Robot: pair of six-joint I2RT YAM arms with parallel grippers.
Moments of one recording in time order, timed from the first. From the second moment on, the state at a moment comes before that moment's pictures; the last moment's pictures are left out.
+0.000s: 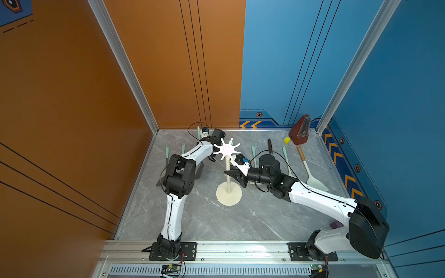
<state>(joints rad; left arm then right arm) -0.36 2.21 1.76 -0.67 -0.84 -0.41 0.79 1.42 0.93 0.26 -0.42 -0.18</state>
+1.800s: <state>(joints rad) -0.33 2.24 1.69 -0.76 -0.49 -0.27 0.79 1.42 0.94 0.24 -0.41 -0.18</state>
